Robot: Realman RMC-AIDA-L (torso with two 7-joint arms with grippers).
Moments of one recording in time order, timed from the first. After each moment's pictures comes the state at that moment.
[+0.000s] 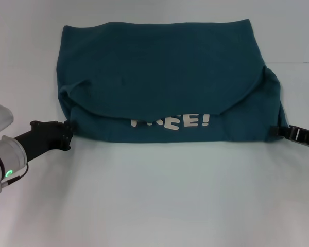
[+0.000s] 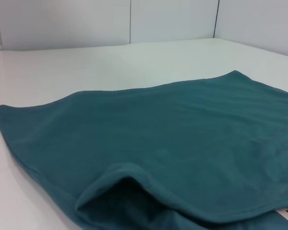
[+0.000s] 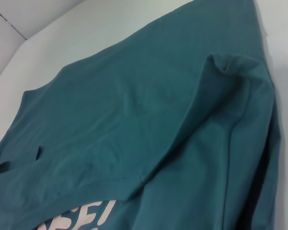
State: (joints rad) left arm -0.51 -2.17 0.63 0.52 1.83 0.87 -1.15; right arm 0.54 2.07 -0.57 -0.57 -2.14 -1.02 2.03
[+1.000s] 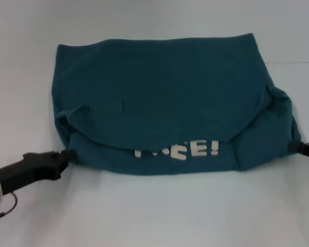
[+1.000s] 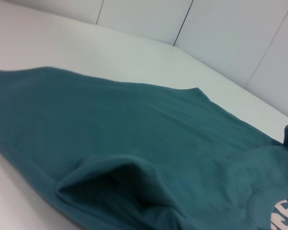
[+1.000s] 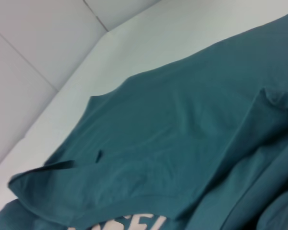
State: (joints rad) left arm -0.35 -2.16 0.61 0.69 1.97 1.25 -1.52; right arm 0.41 1.99 -0.53 -0.60 -2.05 -1.39 1.82
